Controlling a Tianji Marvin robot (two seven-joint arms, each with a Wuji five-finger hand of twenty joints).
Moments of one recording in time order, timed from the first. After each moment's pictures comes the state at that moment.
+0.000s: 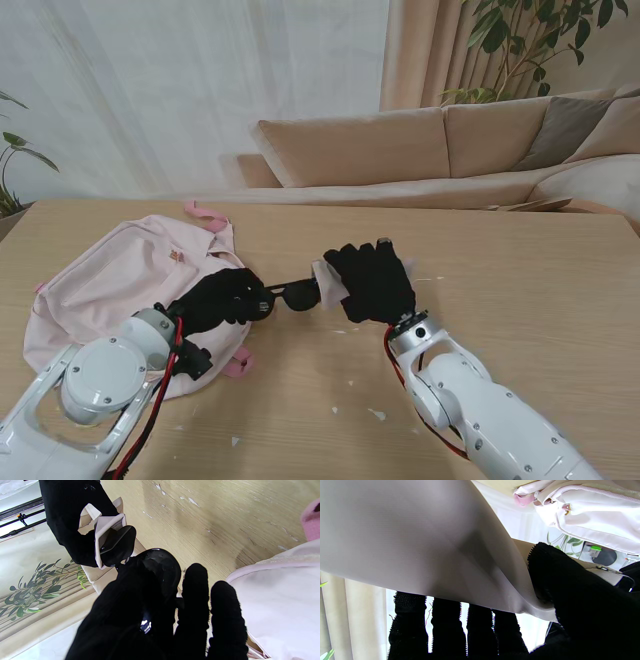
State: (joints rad) left arm 1.71 -1.07 -1.35 -2.00 0.19 0.28 -0.28; right arm -1.44 -1.07 0.91 -1.56 -1.28 0.10 -0.57; left_hand 1.21 -0.31 0.25 -0.10 0.52 0.28 0.91 0.61 0.86 0.27 0.75 0.81 0.71 0.34 0.99 0.87 0.30 0.42 1.31 0.78; right_hand 0.48 -0.74 1.07 -0.09 0.33 -0.01 0.93 0.84 0.60 -0.01 0.91 0.53 0.73 0.11 0.80 0.58 0.40 0.25 1.29 0.75
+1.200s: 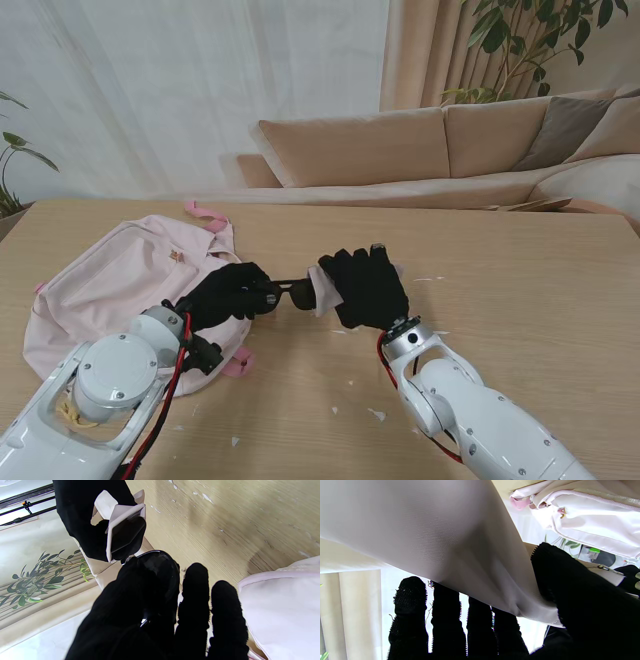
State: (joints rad) left arm 1.68 -1.09 -1.31 -1.99 0.14 0.31 -0.21; right arm -1.43 -1.07 0.86 -1.55 -1.28 0.14 -0.57; left_hand 1.21 -0.31 0.25 -0.10 0.52 0.29 0.92 0.59 0.86 0.30 0.80 0.80 0.72 0.35 0.99 0.87 0.31 0.43 1.31 0.78; right_hand 0.46 -0.74 1.07 -0.09 0.35 -0.01 0.94 0.84 0.60 -0.01 0.92 0.55 0.73 0.11 0.83 0.60 0.41 0.25 1.33 0.78
